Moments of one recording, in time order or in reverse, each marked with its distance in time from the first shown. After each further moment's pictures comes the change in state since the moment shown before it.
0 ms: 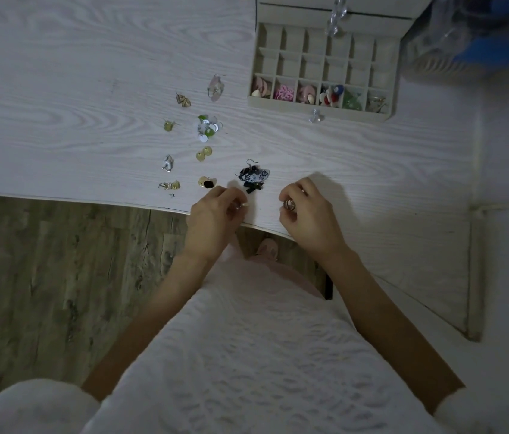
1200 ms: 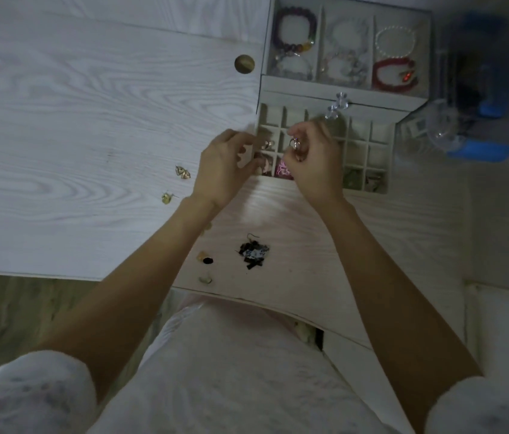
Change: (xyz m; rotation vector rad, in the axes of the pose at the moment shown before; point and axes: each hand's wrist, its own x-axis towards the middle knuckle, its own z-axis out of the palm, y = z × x) left_hand 0.194 -0.002 -0.022 -0.095 0.039 0.115; right_hand 0.186 -0.003 -0.048 0.113 0.297 0.103
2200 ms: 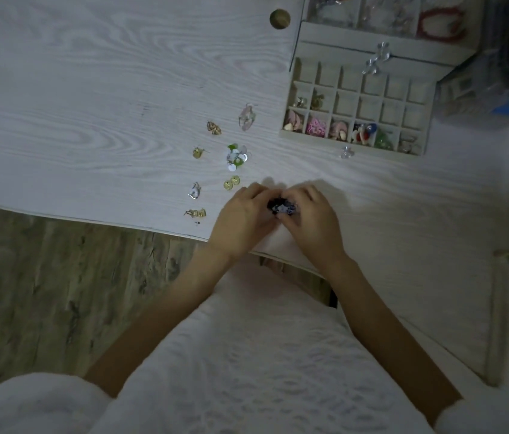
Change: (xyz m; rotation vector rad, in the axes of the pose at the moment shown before) left_hand -0.140 0.008 0.005 0.070 -0.241 -0.002; right_hand -0.146 -0.005 0.021 -0.117 -0.339 -0.021
